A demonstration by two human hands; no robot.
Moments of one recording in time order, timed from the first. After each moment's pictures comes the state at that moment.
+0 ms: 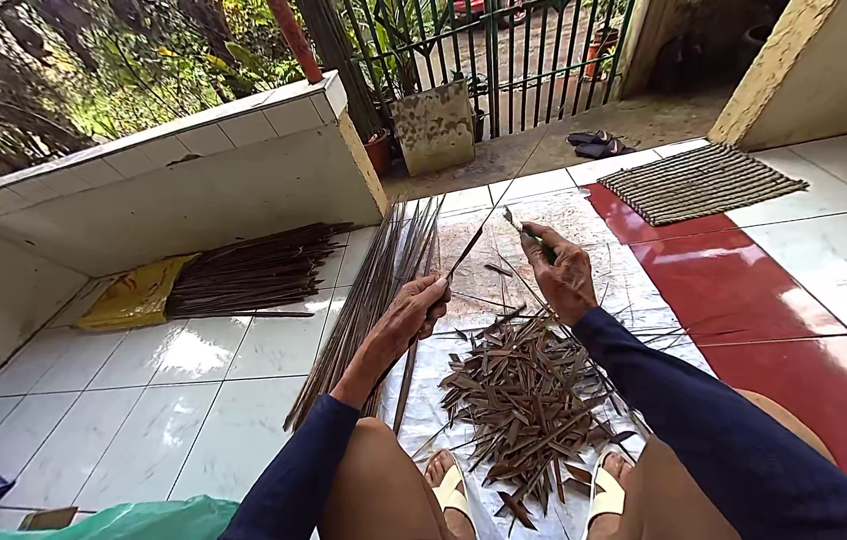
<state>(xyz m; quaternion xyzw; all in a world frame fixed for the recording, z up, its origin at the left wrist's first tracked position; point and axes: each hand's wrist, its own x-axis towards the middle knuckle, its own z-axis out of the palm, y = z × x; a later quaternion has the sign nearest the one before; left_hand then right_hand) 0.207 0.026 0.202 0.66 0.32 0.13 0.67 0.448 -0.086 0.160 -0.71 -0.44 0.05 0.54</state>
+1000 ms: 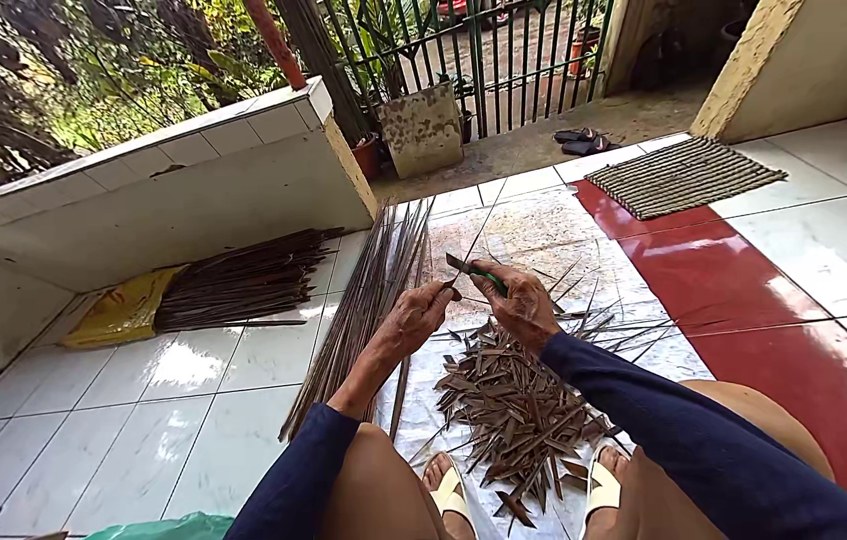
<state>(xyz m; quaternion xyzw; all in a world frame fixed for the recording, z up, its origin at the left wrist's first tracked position) 0.219 0.021 0.196 0.88 0.23 0.12 0.40 0.403 -0.095 0.150 -0.72 -0.51 0.08 0.46</state>
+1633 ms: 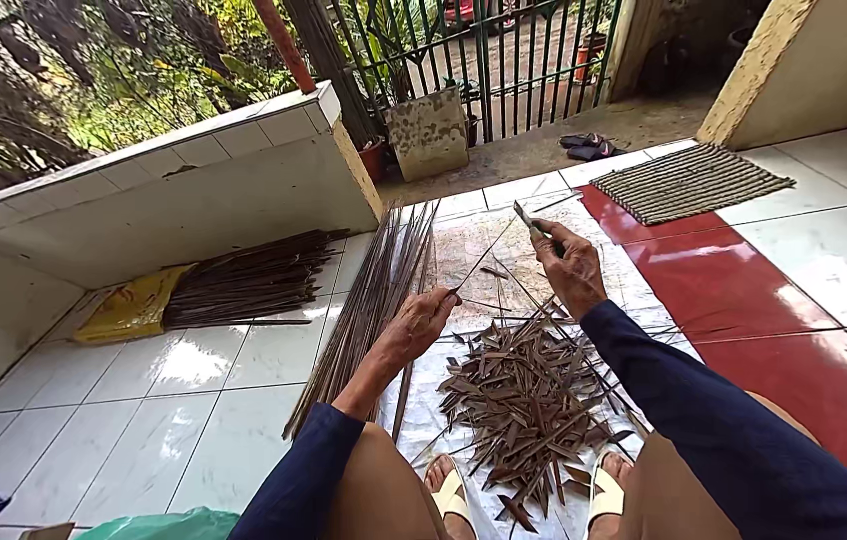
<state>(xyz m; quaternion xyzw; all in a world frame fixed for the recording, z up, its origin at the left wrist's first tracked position) 0.214 0.022 0.192 0.92 0.23 0.11 0.30 0.470 -0.096 0.168 -0.72 -0.41 0.07 0.55</state>
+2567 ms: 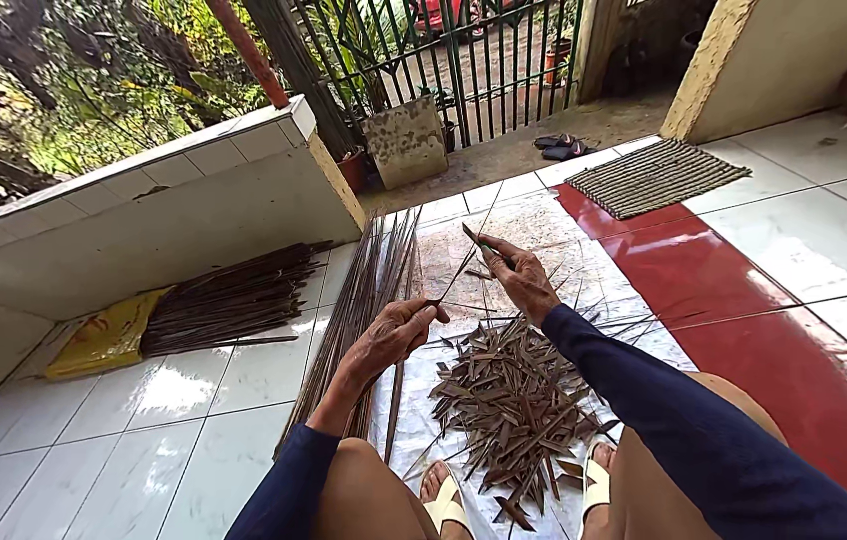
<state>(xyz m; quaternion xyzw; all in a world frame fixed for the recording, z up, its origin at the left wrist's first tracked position) 0.208 0.018 0.209 0.80 0.18 0.06 0.57 0.457 -0.084 0.151 -0.65 -0.43 0.20 0.60</state>
